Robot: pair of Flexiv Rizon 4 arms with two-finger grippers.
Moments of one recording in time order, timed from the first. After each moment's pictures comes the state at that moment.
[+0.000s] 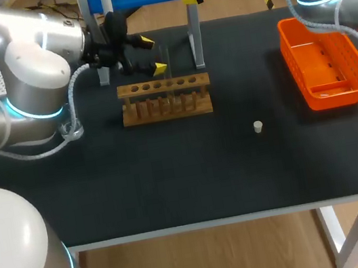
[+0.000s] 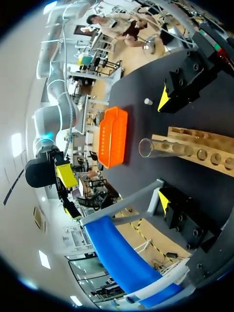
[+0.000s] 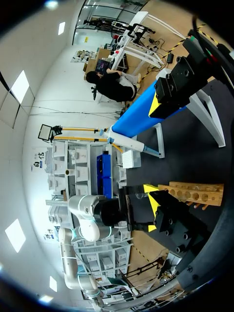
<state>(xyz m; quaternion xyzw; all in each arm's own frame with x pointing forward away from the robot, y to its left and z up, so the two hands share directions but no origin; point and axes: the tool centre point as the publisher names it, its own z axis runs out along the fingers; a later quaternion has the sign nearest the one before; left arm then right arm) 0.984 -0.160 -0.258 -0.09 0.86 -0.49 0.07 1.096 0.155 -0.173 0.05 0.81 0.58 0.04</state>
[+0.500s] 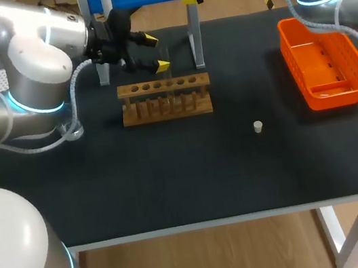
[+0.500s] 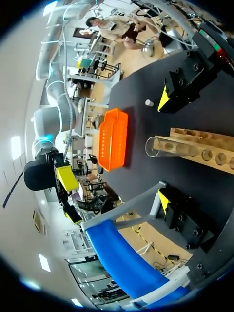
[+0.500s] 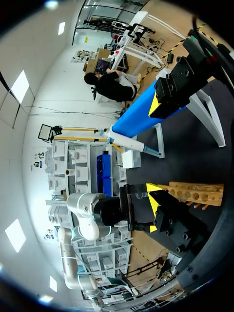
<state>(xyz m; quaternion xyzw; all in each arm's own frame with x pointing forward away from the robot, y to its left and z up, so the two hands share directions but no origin) 0.986 -0.171 -0.258 -0.08 0.87 -0.49 0.05 1.096 0.155 -0.173 0.05 0.81 0.58 0.04</state>
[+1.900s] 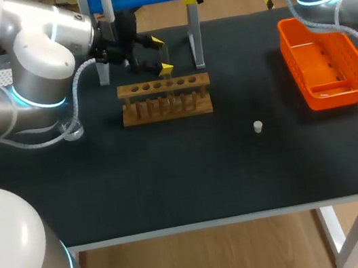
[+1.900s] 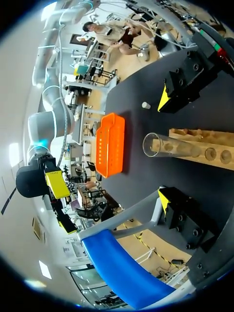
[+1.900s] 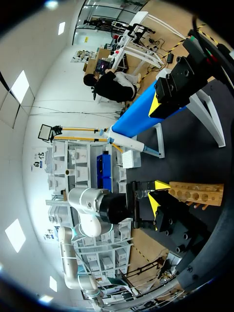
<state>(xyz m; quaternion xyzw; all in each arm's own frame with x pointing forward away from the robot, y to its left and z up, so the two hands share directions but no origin) 0.989 -0.180 -0.270 -0.05 0.87 -0.48 0.03 1.096 0.155 -0.173 0.05 0.81 0.58 0.04</state>
